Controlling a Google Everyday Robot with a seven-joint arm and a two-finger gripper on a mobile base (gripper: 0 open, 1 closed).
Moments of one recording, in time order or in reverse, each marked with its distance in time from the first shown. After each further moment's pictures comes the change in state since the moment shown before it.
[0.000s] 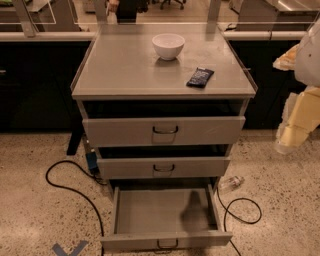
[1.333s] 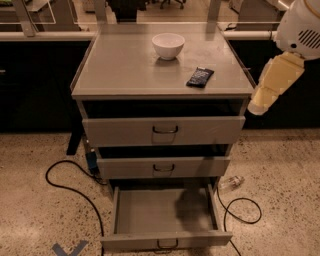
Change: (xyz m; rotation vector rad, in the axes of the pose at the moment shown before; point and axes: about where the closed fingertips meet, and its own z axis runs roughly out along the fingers) arm -0.026 -0.064 0.000 0.105 -0.005 0.195
